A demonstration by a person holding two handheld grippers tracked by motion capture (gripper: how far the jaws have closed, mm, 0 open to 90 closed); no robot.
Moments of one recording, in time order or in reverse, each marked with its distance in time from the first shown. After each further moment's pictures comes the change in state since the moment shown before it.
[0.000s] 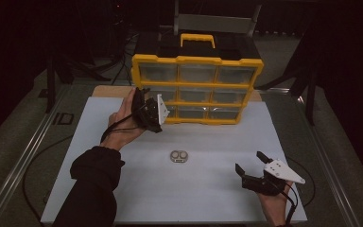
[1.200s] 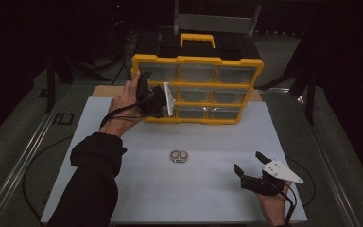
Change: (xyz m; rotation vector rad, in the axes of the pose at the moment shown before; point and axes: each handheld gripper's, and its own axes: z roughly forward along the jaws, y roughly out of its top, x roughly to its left) left arm 0.023 0.033 0.001 0.058 0.201 0.128; right arm 0.001 -0.002 0.002 0.008 -0.001 -0.001
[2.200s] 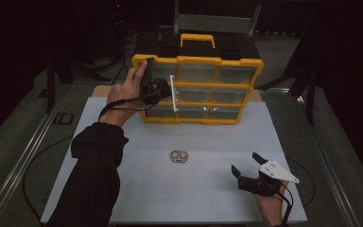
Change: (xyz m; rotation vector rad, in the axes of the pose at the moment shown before) left arm 0.015 0.015 0.008 0.017 0.285 0.205; right arm 0.006 -0.003 0.005 0.017 0.014 -0.001
